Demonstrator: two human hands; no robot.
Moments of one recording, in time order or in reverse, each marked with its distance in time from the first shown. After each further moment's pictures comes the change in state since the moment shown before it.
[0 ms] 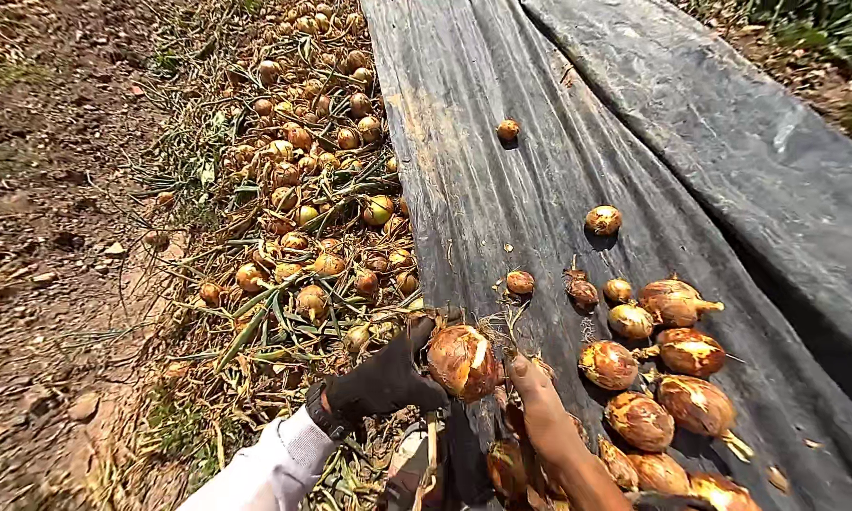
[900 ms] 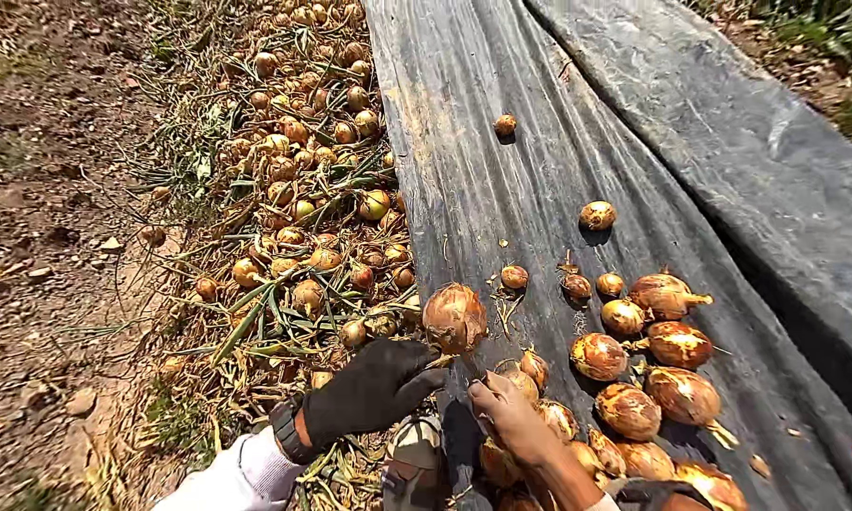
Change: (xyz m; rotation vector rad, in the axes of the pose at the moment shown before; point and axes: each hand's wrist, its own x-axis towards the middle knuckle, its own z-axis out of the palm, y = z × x) left_hand -0.020 -0.007 -0.002 0.823 -0.008 0.241; right_hand -0.002 0.022 0.002 -0.176 -0.224 0.077
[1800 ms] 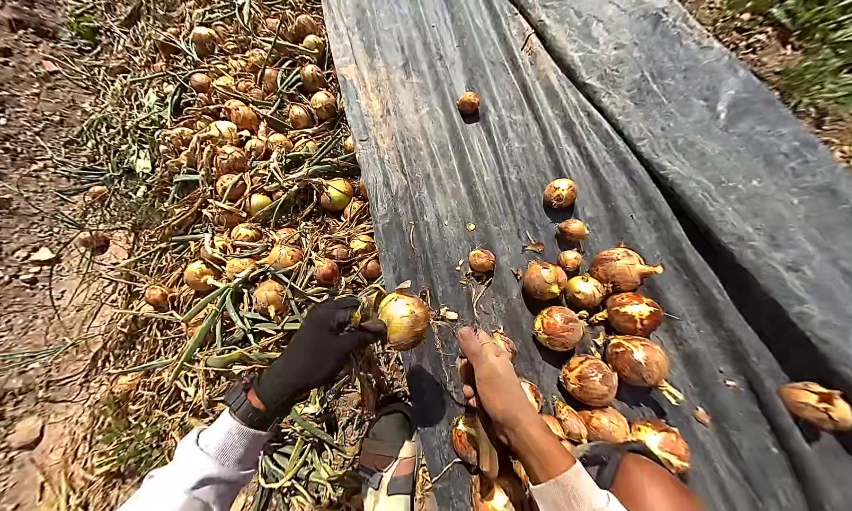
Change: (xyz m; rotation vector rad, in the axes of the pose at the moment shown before) left_hand 0.021 -0.037 -0.005 -0.188 0.253 -0.289; right_hand 0.008 -0.011 -0.015 0.272 0.201 0.137
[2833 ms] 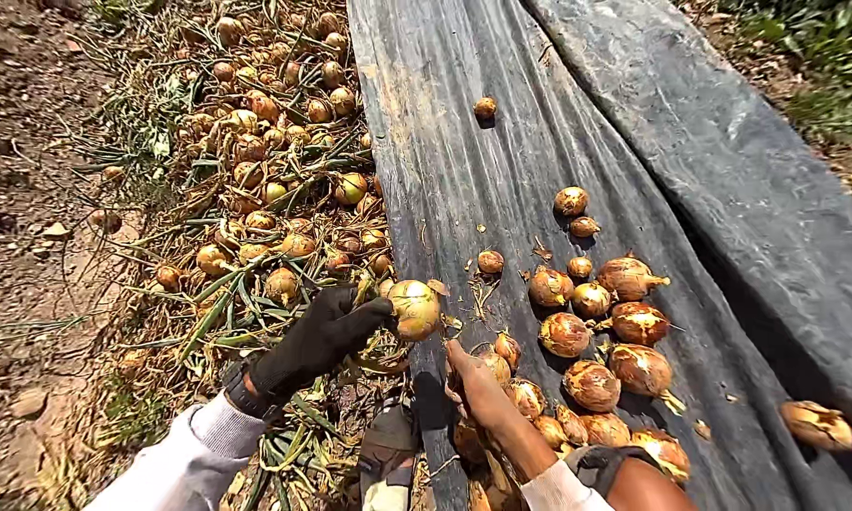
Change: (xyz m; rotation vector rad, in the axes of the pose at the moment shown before) left_hand -0.011 0.029 -0.017 -0.397 -0.071 -0.070; right_hand -0.001 0.024 0.017 -0.034 -0.192 0.064
